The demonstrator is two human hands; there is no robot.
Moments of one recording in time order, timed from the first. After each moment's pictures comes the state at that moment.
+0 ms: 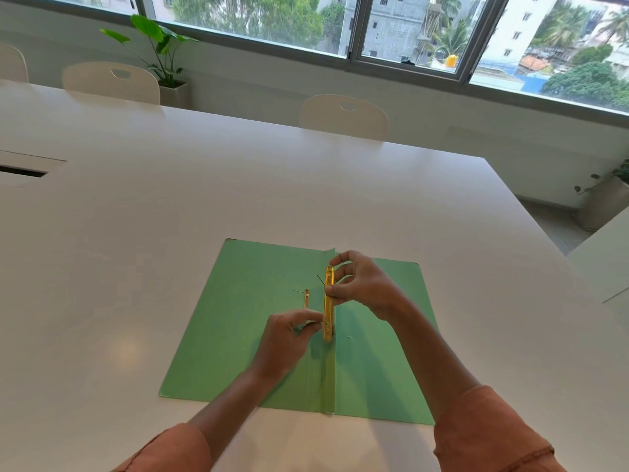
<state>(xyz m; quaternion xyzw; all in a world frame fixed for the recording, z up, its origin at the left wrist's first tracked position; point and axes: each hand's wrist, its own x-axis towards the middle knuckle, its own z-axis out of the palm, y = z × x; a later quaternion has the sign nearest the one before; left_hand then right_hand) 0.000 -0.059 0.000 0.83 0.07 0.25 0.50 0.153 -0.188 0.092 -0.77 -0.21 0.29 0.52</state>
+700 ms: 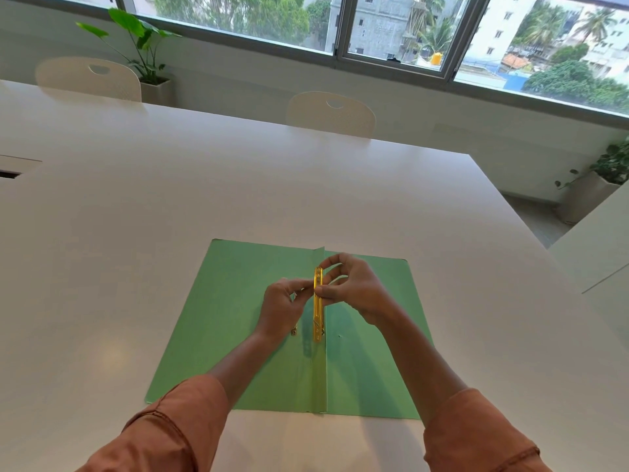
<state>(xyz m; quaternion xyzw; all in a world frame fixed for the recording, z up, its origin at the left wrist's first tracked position) 0.054 -0.048 0.014 0.79 0.11 0.23 0.55 0.149 -0.193 0.079 -0.77 -0.19 0.25 0.56</state>
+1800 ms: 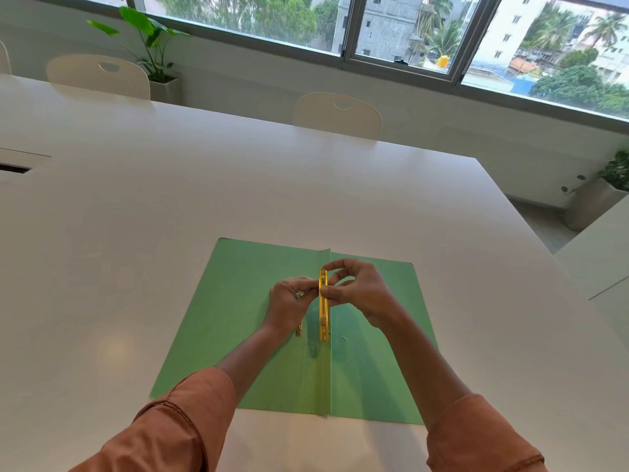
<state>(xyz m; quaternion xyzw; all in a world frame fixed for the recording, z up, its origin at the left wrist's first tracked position) 0.063 -0.045 0.007 0.74 0.12 0.20 0.63 0.150 -0.193 0.075 -0.77 -0.19 0.24 0.56</state>
